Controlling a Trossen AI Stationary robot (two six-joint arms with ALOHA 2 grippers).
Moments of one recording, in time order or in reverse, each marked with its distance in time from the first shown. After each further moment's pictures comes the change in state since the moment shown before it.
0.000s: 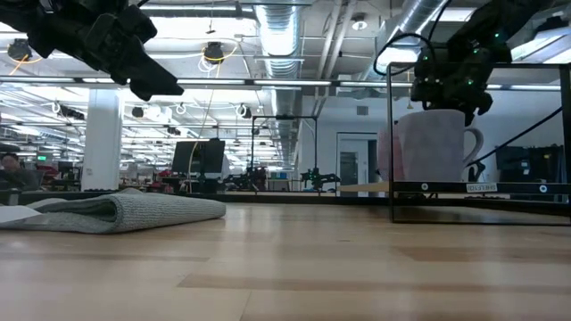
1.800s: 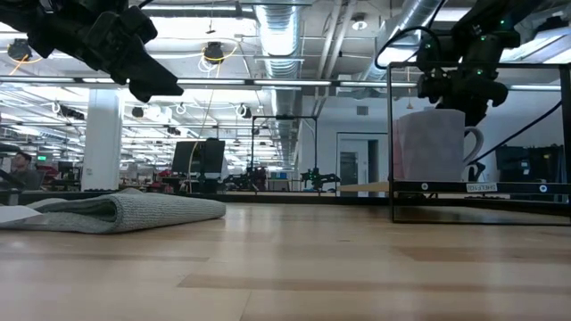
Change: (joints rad) left arm 0.000 0.000 0.000 0.001 0.000 -0.049; right arm 0.116 -0.079 0.018 -0.130 0.128 0.117
